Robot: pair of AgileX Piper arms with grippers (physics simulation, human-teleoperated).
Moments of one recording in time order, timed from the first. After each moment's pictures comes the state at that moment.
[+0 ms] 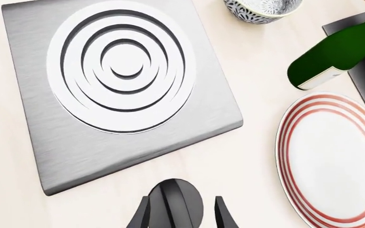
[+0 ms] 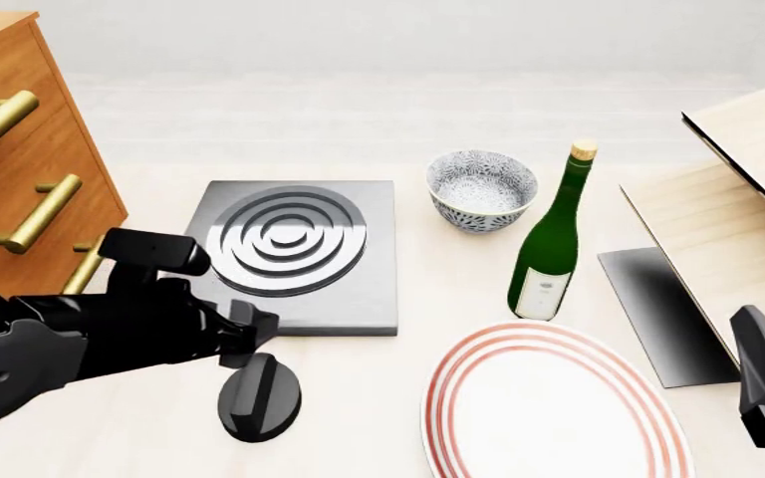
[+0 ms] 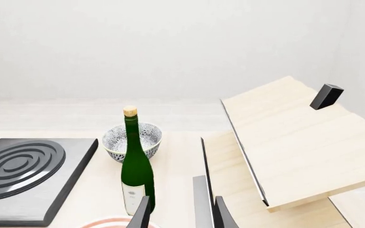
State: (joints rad) left arm -0.54 1.16 -0.50 0.18 -0.26; right arm 0.00 0.01 -0.01 0.00 0.00
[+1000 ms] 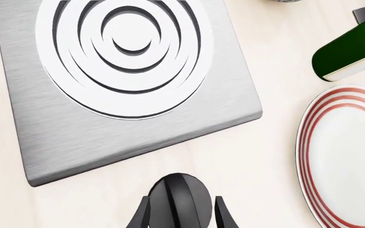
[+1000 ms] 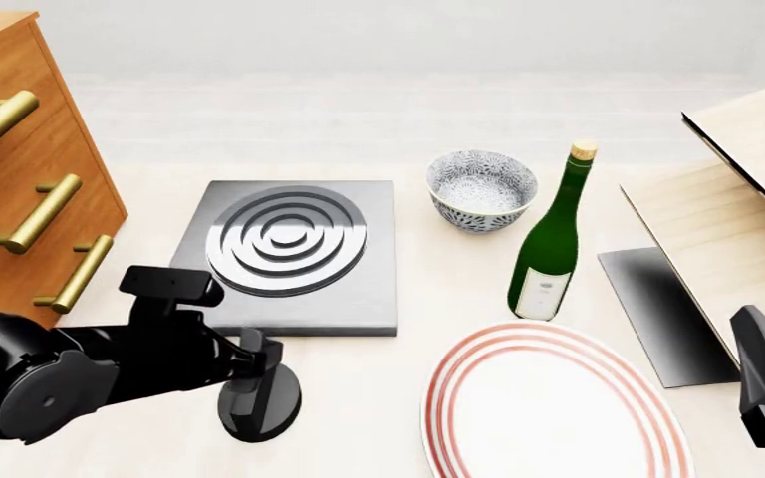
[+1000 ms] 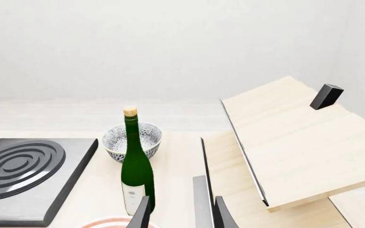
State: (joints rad) left arm -0.54 1.29 -0.42 0.03 -0.31; right arm 0.00 0.01 -0.01 0.00 0.00
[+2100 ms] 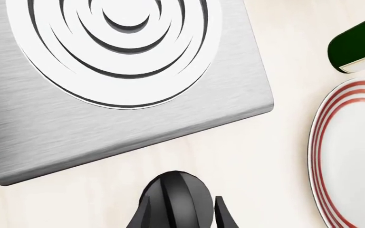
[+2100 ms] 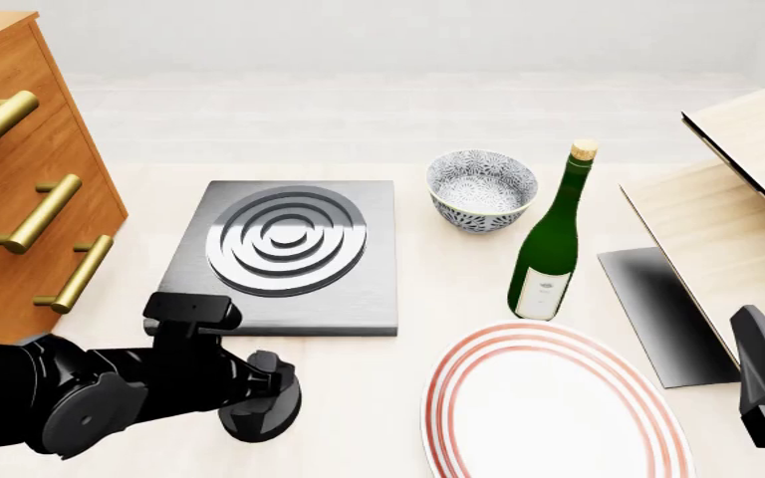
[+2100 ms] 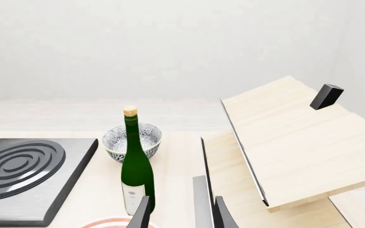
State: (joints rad) left arm -0.57 1.43 -0.38 -0.11 -0.38; right arm 0.00 0.01 -0.01 0.00 0.00
